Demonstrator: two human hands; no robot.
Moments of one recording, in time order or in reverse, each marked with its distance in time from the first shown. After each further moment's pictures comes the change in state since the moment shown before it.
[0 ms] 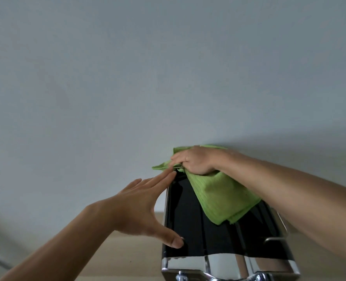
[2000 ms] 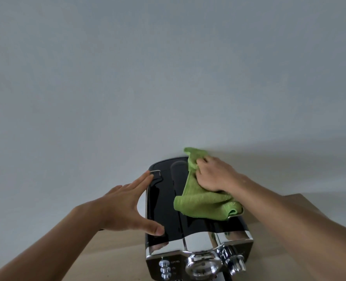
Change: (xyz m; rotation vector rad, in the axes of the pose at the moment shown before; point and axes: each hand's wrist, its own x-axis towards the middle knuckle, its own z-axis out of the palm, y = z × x) left_hand 0.001 -0.005 0.007 -0.050 0.045 0.028; right_hand -0.099 0.013 0.021 -0.152 0.279 0.601
